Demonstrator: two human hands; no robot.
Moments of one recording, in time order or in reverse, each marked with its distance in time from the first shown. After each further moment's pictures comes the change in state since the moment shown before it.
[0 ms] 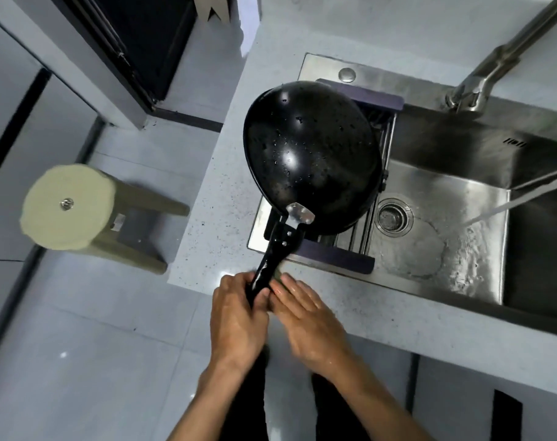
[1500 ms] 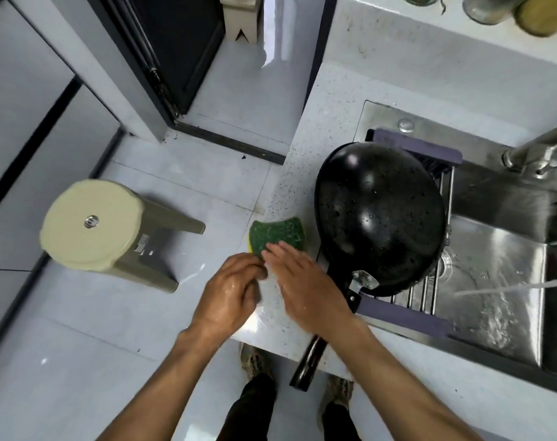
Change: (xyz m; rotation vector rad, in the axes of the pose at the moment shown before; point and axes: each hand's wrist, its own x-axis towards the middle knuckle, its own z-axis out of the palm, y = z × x) left_hand 0.146 -0.054 -0.091 0.118 -0.092 0.584; right_hand 0.198 -0.027 -0.033 0.065 -0.345 0.077
